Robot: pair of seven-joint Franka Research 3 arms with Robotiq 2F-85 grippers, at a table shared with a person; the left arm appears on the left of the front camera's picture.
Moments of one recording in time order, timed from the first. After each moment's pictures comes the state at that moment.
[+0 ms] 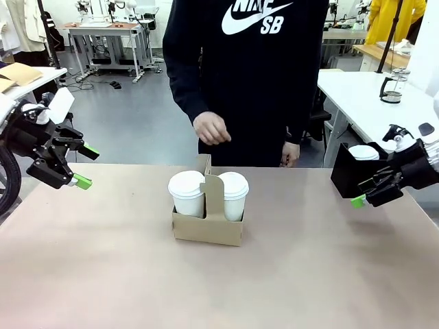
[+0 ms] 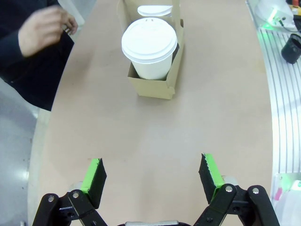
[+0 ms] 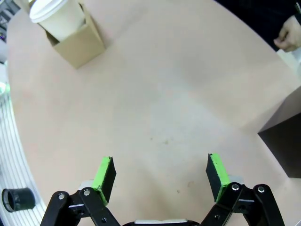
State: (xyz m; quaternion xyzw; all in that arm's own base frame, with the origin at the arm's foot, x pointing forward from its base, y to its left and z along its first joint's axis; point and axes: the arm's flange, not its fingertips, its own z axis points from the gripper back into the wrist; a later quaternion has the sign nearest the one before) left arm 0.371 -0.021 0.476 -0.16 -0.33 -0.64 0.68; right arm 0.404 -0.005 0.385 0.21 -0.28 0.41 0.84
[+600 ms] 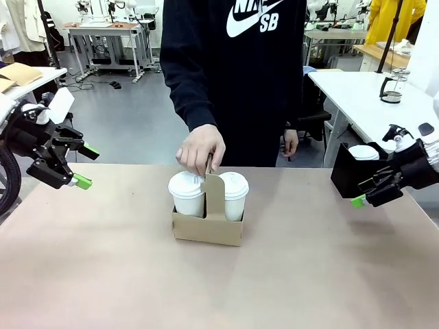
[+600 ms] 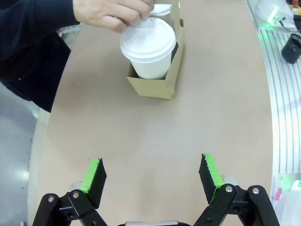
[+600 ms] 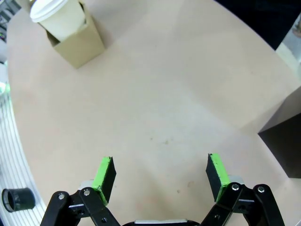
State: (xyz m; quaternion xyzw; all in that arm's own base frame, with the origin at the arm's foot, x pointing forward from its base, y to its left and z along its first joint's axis) left arm 0.371 -0.021 0.476 -0.16 -0.33 -0.64 0.68; right arm 0.404 -0.005 0.385 0.21 -0.28 0.41 0.84
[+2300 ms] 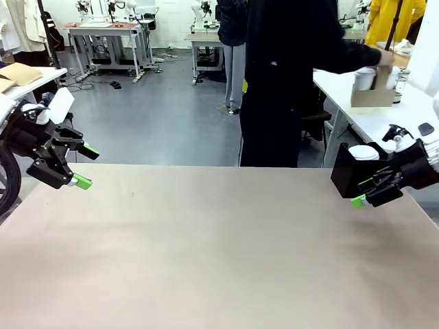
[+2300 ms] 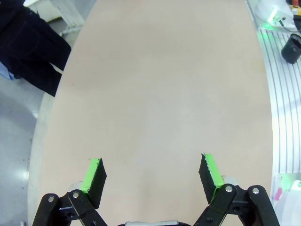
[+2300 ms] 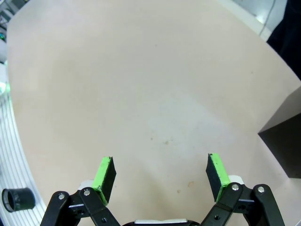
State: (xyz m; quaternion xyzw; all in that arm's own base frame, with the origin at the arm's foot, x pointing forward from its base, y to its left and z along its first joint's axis) left arm 0.371 -0.021 0.476 -0.16 -0.33 -0.64 0.68; right arm 0.404 -0.005 0.385 0.21 -0.28 0.41 0.84
